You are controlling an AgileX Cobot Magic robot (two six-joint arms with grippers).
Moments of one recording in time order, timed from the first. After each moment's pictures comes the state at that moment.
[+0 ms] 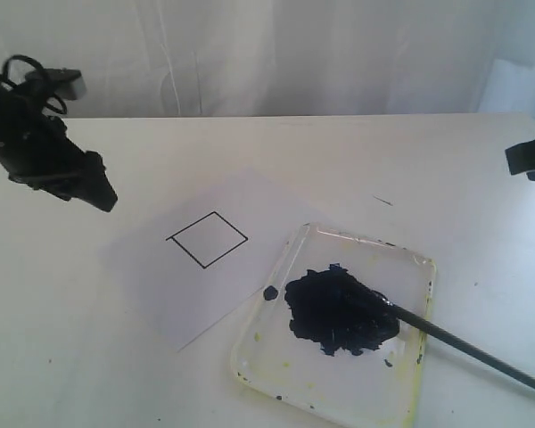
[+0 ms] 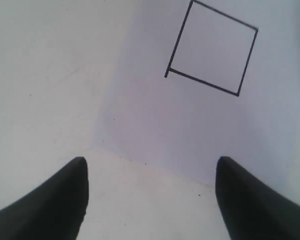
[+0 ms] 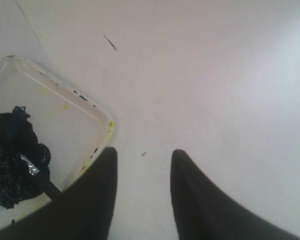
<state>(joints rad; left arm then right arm) -0.16 1.74 -1.32 -0.42 0.91 0.59 0.02 1.16 -0.93 0.10 0.70 -0.23</state>
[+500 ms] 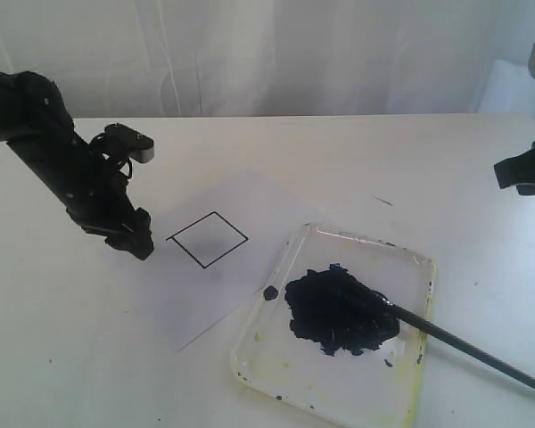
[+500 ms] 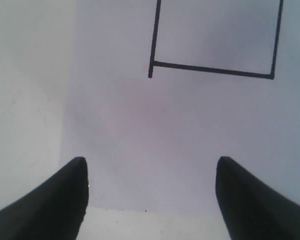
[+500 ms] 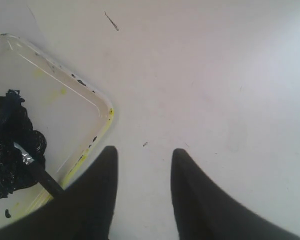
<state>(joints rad) -0.30 1.92 -1.32 -0.29 0.77 0.64 0.02 1.22 -0.93 0.10 0.70 -0.25</state>
